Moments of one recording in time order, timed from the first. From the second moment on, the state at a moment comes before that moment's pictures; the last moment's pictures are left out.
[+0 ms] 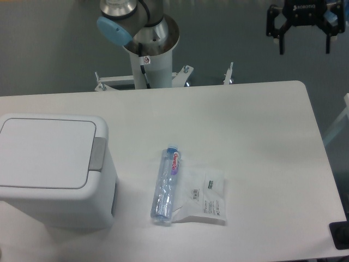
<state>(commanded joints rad) 2.99 -1.52 -1.57 -1.16 1.35 1.33</state>
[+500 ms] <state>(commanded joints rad) 2.90 -1.53 -1.57 -1.16 1.31 1.04</state>
